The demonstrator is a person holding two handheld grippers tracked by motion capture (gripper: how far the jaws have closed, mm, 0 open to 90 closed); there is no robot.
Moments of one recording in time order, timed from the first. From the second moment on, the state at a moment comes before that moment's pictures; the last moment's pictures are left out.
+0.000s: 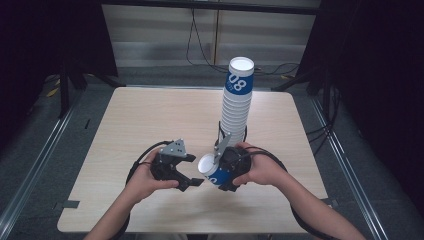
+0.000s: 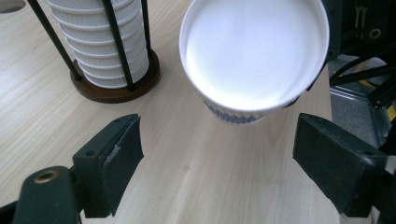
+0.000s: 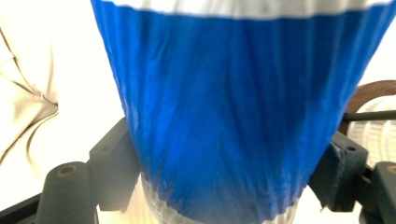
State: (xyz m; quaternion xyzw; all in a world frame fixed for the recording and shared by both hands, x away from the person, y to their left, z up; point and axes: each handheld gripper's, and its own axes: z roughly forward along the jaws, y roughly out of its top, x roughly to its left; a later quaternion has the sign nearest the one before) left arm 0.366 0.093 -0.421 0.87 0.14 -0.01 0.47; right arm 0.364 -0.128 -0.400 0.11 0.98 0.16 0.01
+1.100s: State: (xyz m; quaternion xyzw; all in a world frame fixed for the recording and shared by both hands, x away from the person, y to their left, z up) left arm 0.363 0.092 -0.423 0.86 0.13 -0.03 0.48; right arm 0.368 -0.105 -0.401 0.08 0.99 0.14 0.00
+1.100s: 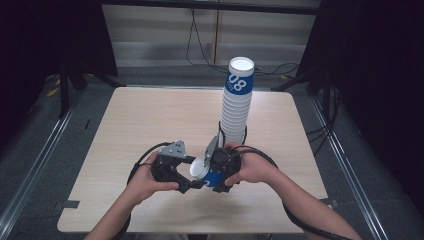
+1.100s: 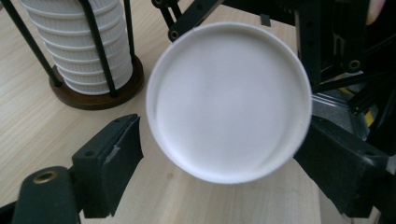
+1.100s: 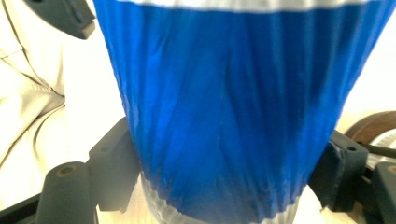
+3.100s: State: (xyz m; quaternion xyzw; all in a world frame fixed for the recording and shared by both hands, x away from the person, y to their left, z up) left arm 0.362 0.097 -0.426 0.87 0.11 -0.05 0.48; right arm 0.363 -0.104 -0.404 0.06 0.98 0.18 0.00
